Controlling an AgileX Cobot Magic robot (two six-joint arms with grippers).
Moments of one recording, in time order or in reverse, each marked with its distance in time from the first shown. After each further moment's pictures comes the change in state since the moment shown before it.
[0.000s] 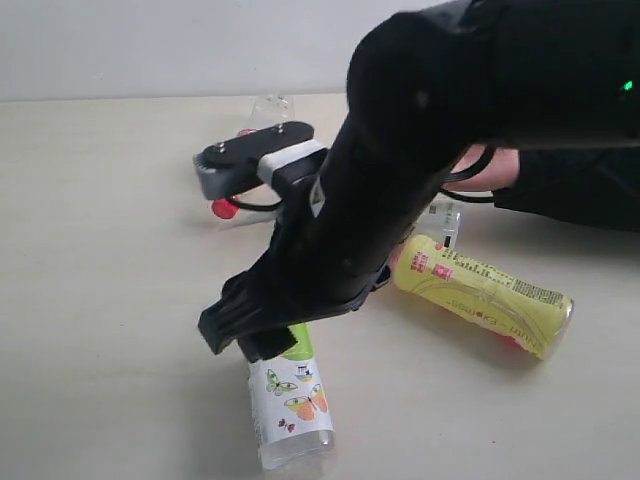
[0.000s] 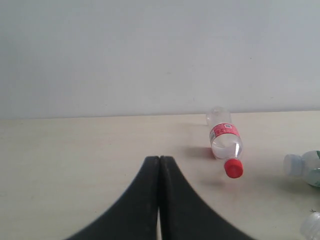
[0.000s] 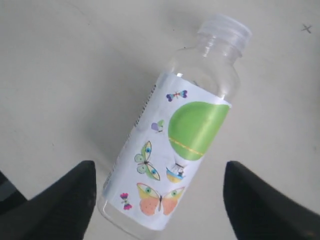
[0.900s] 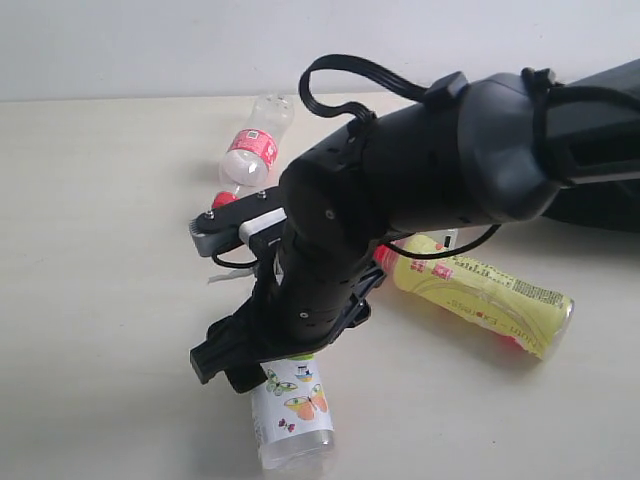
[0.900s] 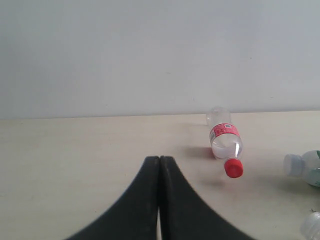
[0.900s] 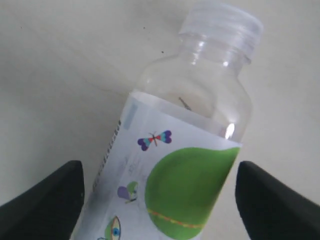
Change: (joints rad) left arm 0.000 0.000 0.000 0.000 0.000 0.000; right arm 0.031 0.204 0.000 -0.099 -0.148 0.162
